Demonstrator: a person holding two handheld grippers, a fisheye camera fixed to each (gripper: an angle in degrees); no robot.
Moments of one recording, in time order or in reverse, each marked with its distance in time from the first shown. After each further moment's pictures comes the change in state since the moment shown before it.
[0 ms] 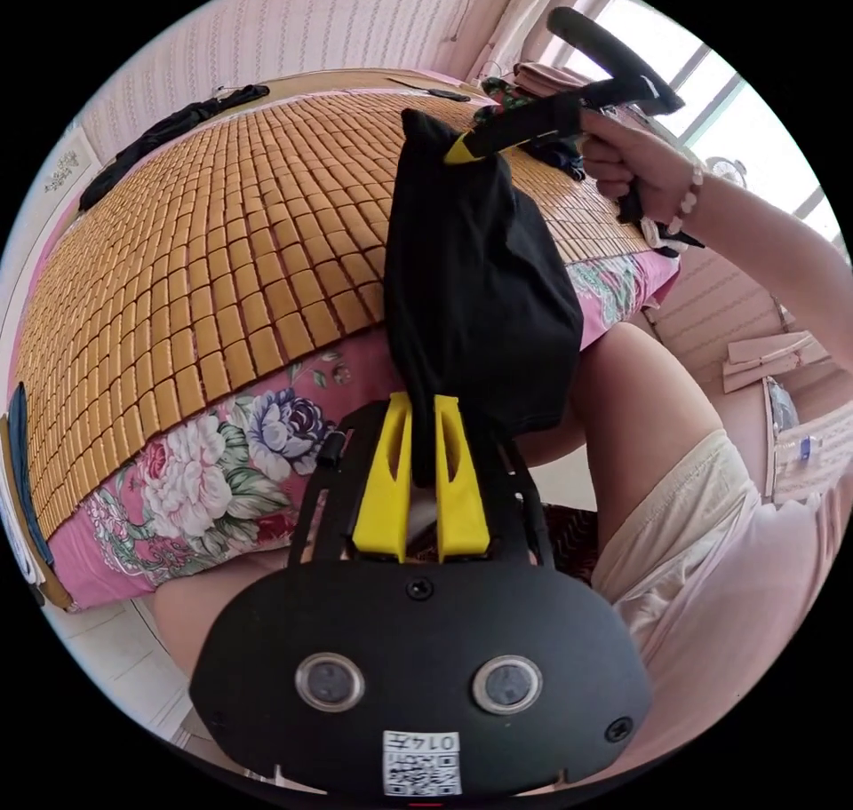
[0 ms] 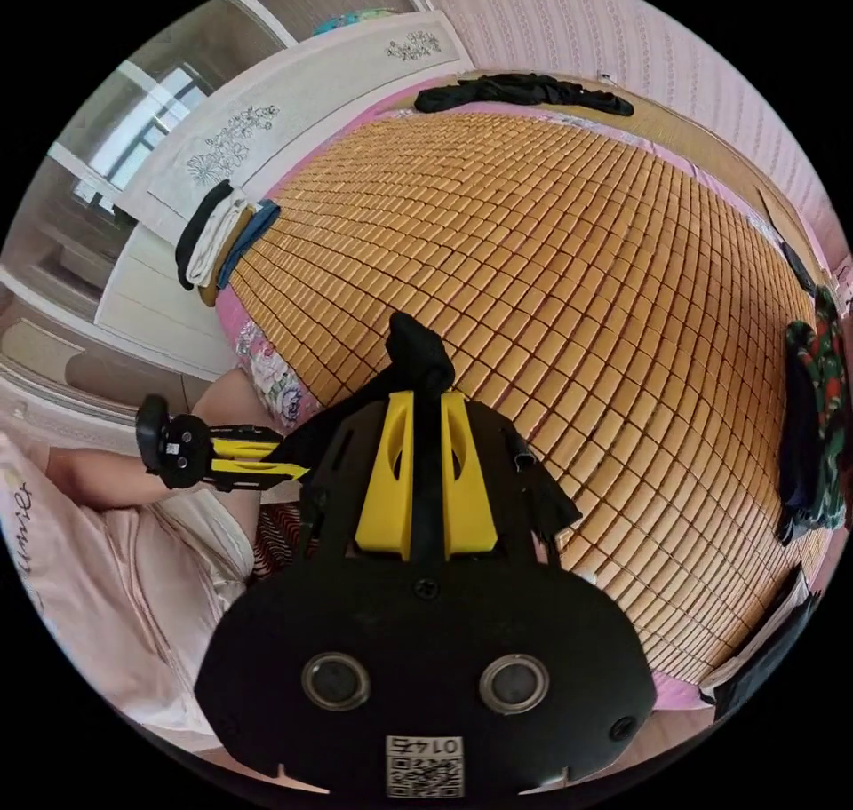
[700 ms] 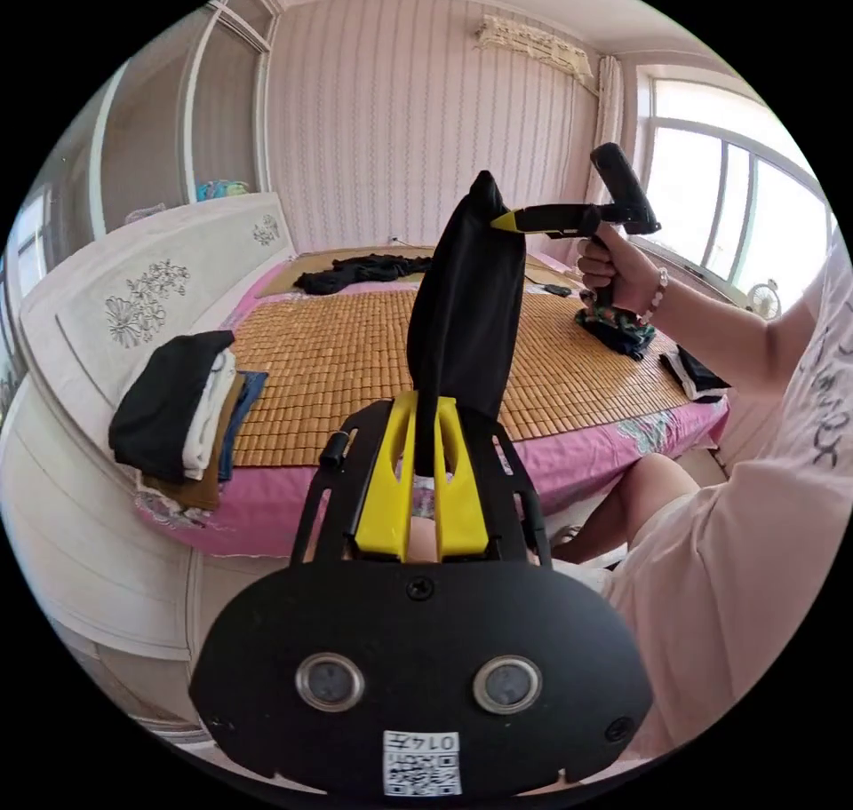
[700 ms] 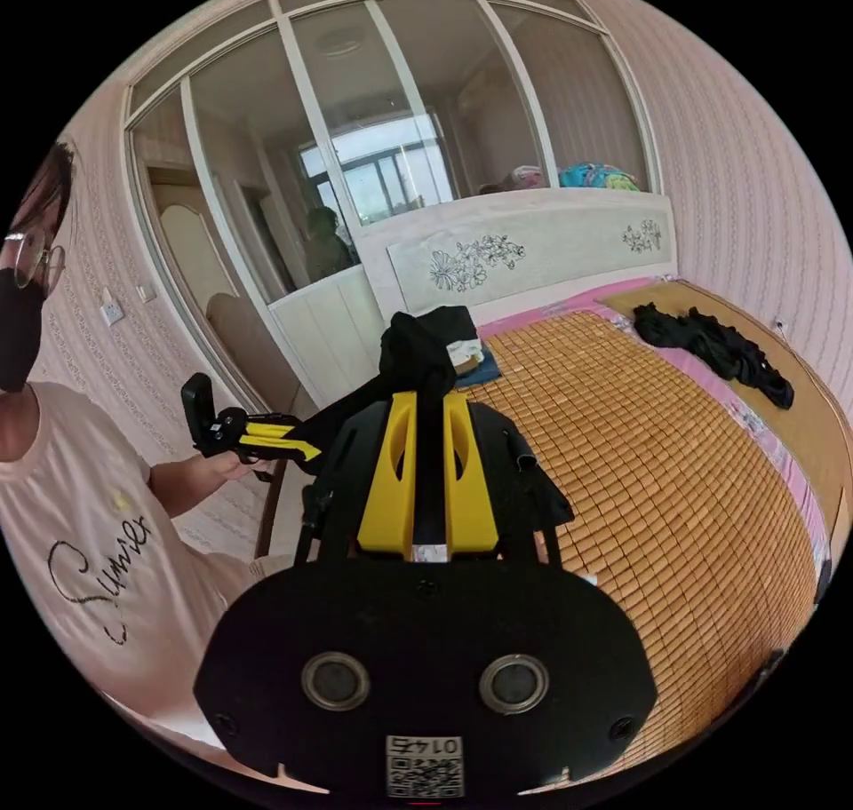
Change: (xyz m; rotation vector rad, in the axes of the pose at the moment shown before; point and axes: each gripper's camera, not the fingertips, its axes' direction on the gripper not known) left arm -0.087 0.181 -0.436 0.549 -0.384 -0.225; right arm -0.314 -0.106 -0.188 0.407 -0.301 -0.541
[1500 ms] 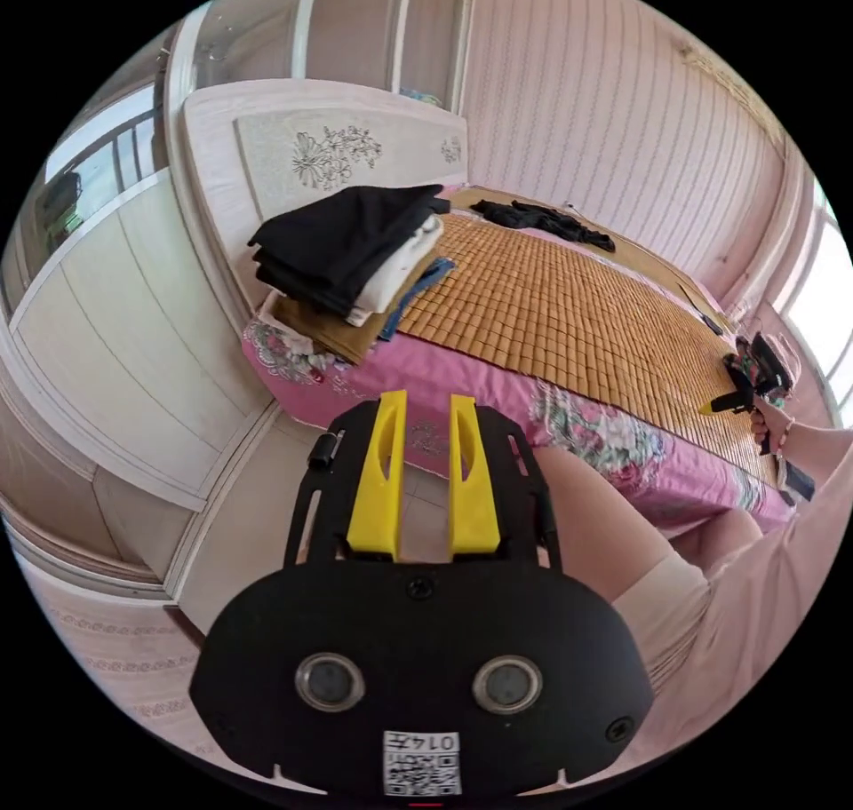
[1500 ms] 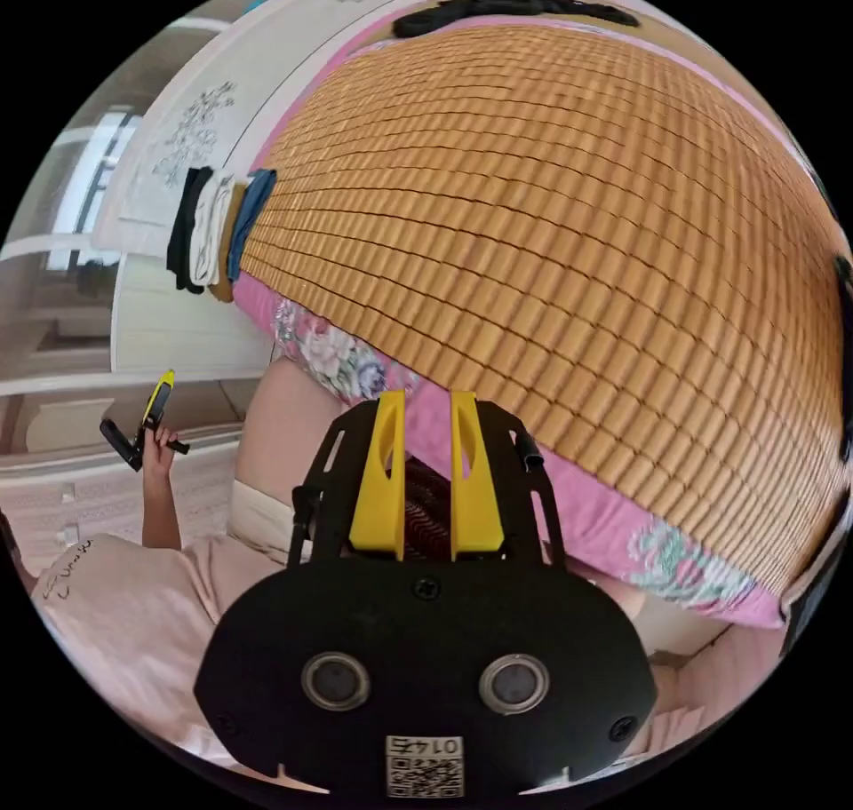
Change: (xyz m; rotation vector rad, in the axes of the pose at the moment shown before) left arm -0.192 0.254 0.030 -0.180 -0.273 -0.378; right arm 0.179 0.123 0.062 -0.570 0.121 0.776
